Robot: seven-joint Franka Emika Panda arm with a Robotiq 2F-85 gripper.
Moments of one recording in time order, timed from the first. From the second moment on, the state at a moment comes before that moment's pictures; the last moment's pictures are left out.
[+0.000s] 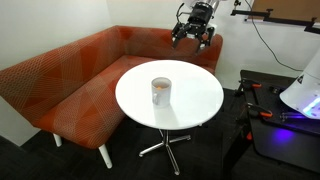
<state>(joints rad) 0.02 -0.04 -0.05 -2.43 1.17 2.21 -2.24</state>
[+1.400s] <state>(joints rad) 0.01 0.23 -0.03 -2.26 1.22 2.21 -2.41</state>
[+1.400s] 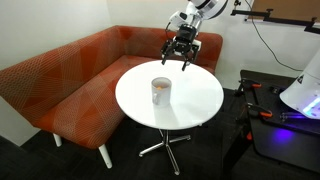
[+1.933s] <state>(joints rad) 0.01 0.28 -0.01 -2.23 1.22 2.22 -2.41</state>
